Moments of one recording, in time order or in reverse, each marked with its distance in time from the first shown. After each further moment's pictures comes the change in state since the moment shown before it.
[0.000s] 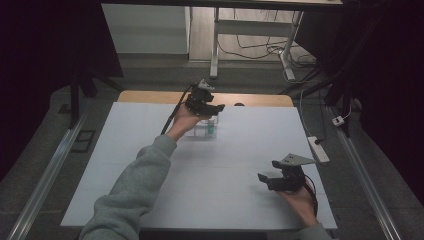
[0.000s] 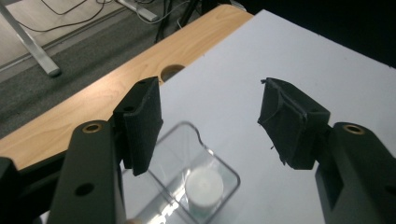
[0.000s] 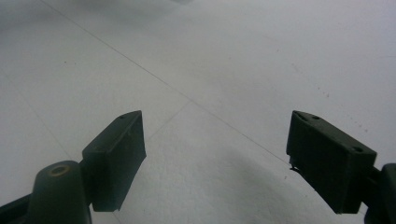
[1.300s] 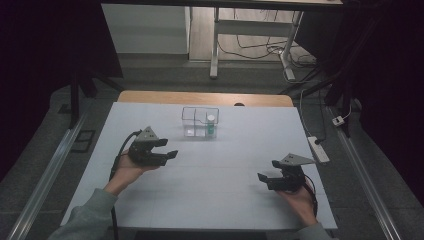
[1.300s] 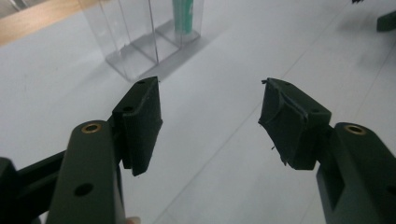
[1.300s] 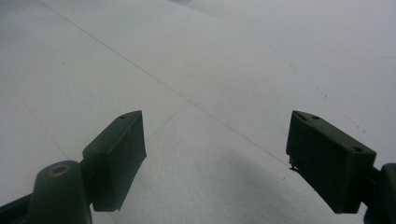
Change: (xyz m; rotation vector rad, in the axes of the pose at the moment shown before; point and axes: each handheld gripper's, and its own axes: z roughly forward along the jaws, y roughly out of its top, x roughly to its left) left arm -0.021 -0.161 -0.135 0.039 -0.015 -0.009; right arm 0.000 0.000 0.000 -0.001 -0.009 -0.002
